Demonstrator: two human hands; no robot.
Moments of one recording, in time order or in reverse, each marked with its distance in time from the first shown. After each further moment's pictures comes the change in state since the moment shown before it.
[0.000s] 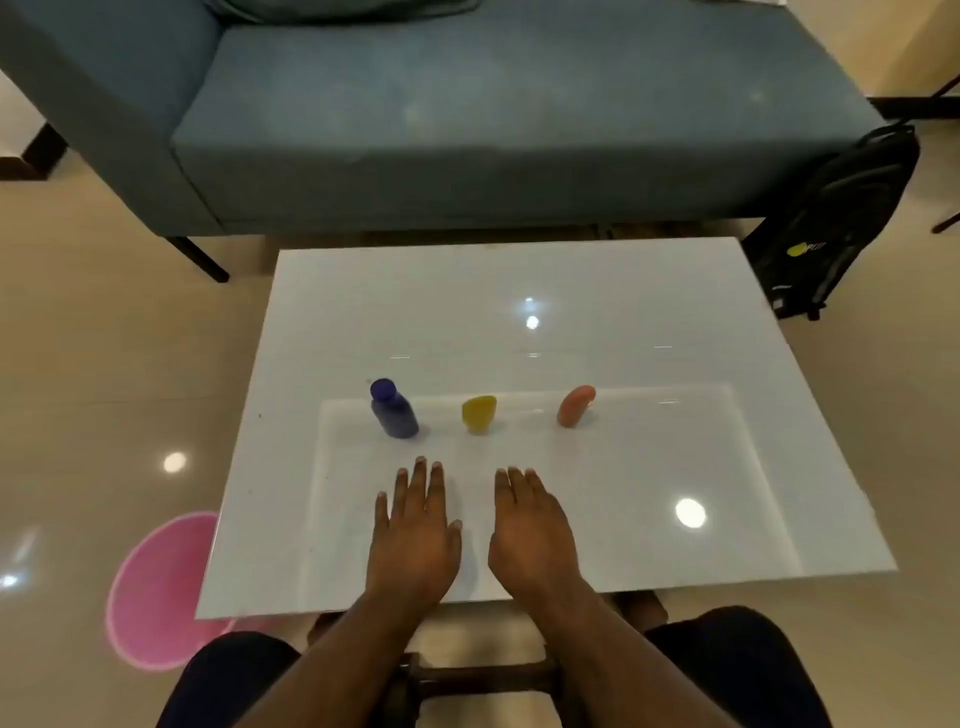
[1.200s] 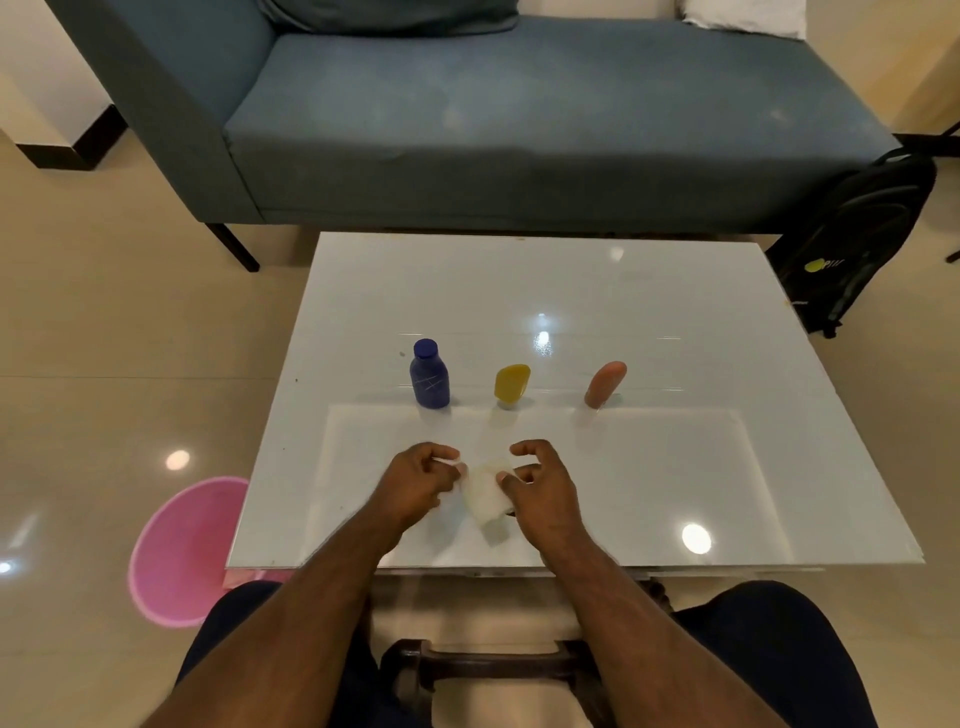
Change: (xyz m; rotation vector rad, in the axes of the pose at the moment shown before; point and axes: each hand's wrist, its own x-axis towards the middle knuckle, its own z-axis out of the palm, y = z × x) left_hand 0.009 -0.040 -0.041 -1.176 -0.257 -0.484; right_hand 0.003 -0.028 0.001 0.971 0.076 0.331
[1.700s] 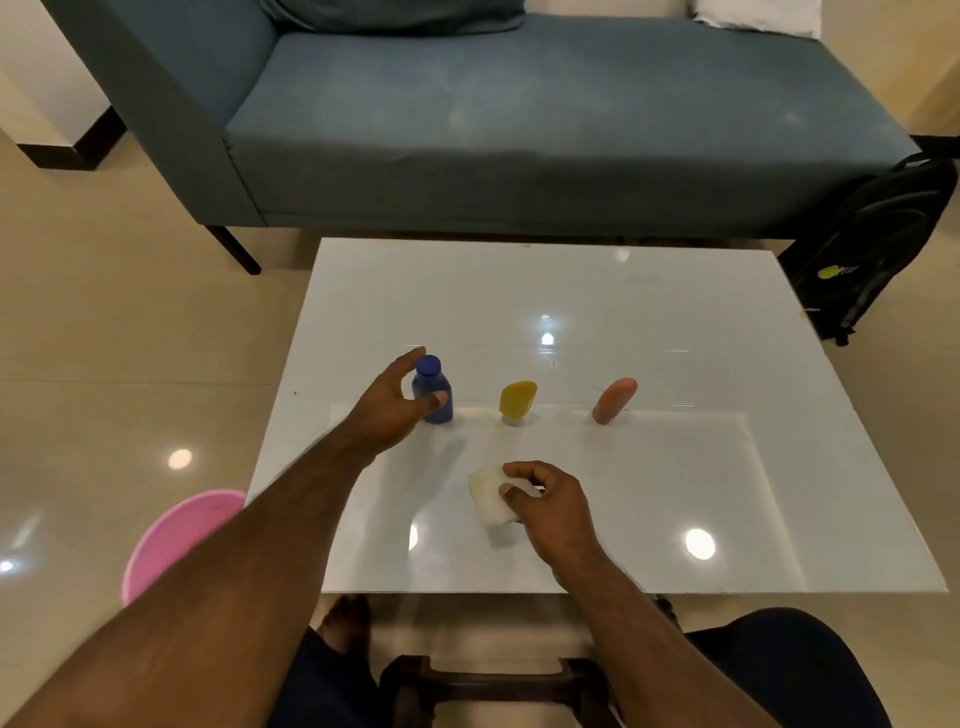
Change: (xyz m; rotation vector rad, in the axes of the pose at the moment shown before) left_hand 0.057 0.074 -0.048 0.195 0.052 0.324; right_hand 0.017 0.001 -0.003 0.100 -0.037 -0.004
